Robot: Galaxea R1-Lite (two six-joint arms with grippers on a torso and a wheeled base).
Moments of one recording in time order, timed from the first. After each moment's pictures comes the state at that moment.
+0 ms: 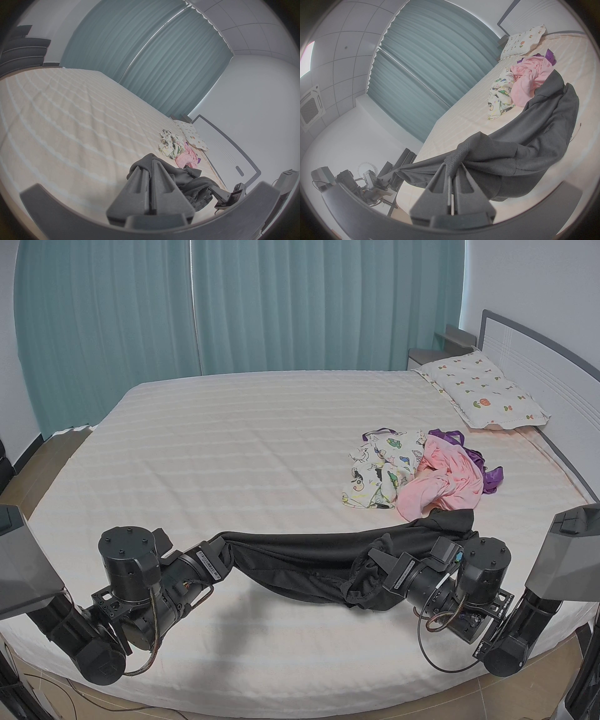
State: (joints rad) left arm -0.54 1.87 -0.38 -1.30 0.24 -0.69; right arm 0.63 2.08 -0.42 -1.55 -0.09 0.77
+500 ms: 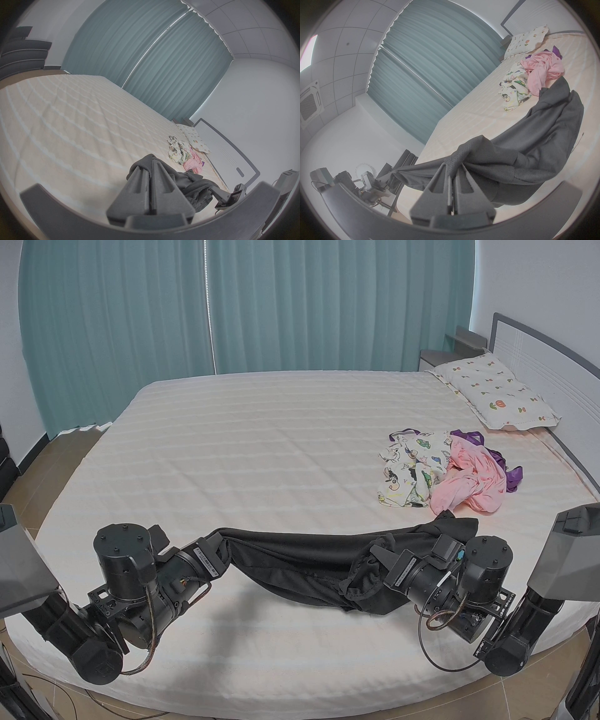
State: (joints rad) left arm -0.54 1.85 -0.38 -1.30 0.25 -0.68; right arm 0.63 2.07 -0.42 -1.55 -0.11 0.77
